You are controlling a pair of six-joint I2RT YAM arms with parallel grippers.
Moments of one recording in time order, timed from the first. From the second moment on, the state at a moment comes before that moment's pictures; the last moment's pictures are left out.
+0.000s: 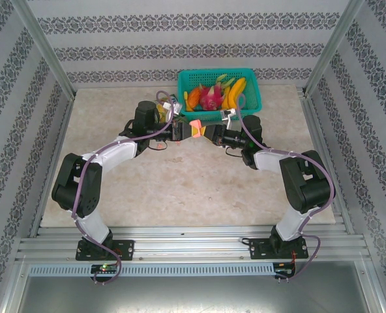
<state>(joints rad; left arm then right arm) -0.36 1.72 1.14 0.21 0.92 -0.62 0.30 1.73 0.84 0.74 -0.90 1.02</state>
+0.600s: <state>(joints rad) -0.36 1.72 1.12 0.24 0.88 -0.63 0.30 1.74 0.84 0.74 -0.88 1.04</state>
